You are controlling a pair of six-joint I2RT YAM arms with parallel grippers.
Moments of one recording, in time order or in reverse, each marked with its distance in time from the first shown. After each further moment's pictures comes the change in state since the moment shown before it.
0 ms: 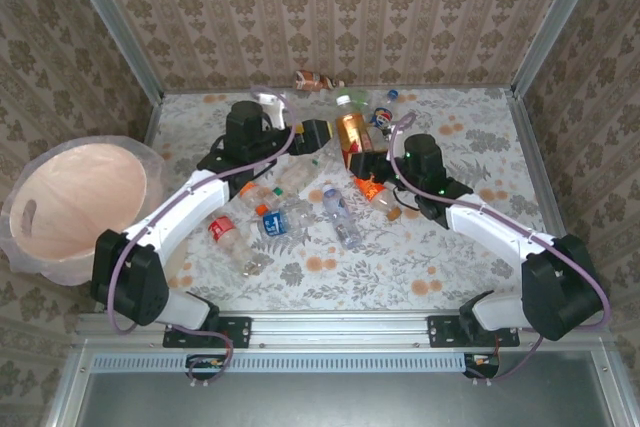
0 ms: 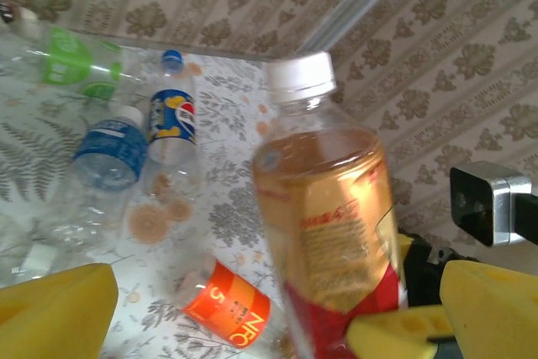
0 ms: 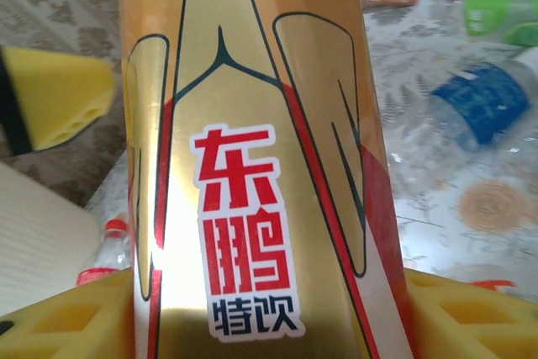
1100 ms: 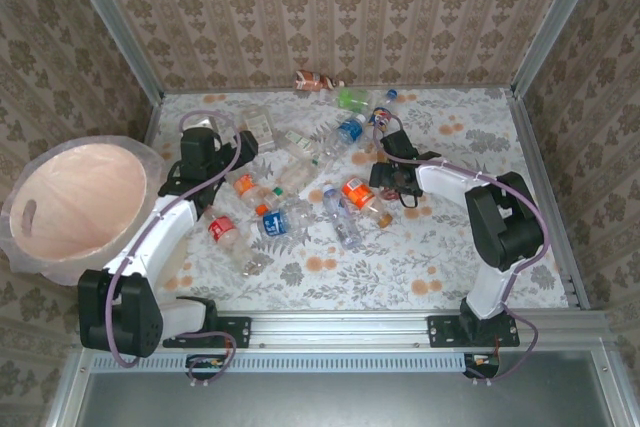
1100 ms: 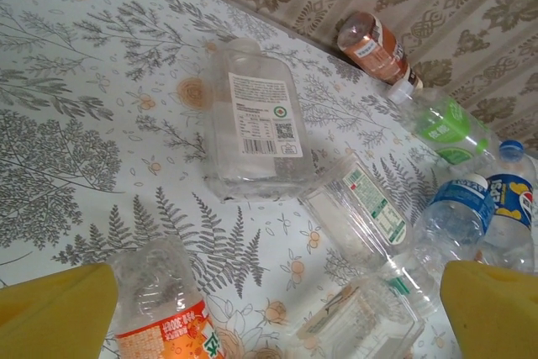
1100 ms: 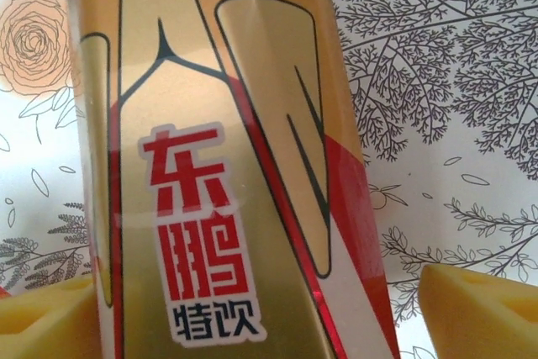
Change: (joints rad) left arm 0.307 -0.203 -0.266 -0.144 -0.439 0.009; right arm -0.081 0.446 0.281 -0.588 0.425 0.129
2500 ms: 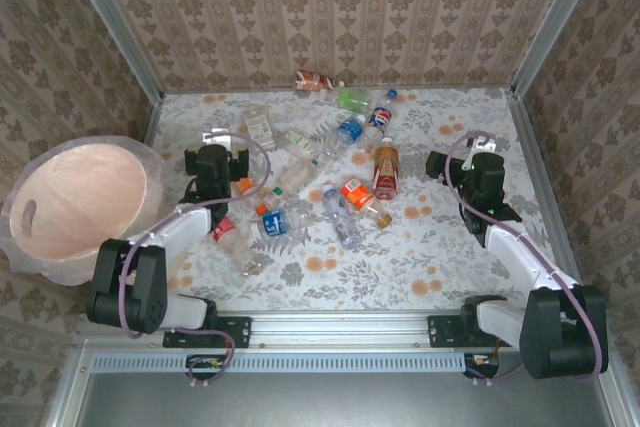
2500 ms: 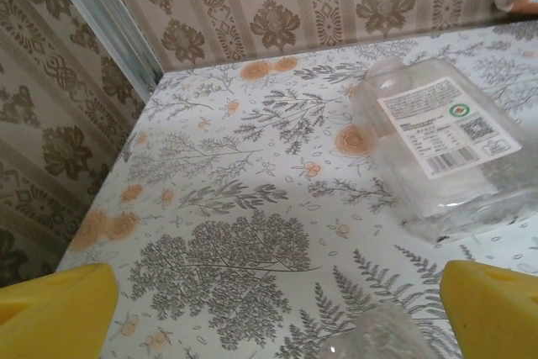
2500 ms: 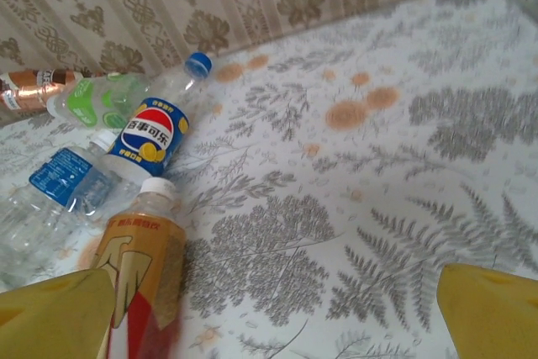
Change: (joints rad) left arm -0.043 0.116 -0.189 0.422 -0.399 0.585; right arm -0.365 -0.662 -0.520 0.517 -0.131 -0.240
